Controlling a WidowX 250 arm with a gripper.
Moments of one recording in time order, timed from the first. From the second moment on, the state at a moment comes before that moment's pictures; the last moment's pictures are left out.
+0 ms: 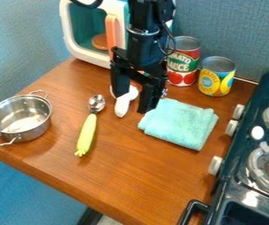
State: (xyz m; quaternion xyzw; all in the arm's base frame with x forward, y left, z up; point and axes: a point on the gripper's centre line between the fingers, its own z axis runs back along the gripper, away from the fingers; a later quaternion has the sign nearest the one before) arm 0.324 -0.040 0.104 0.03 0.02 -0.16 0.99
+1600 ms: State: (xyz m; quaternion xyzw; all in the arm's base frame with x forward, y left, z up) arm 0.284 0.036 0.026 0.00 0.06 0.03 1.00
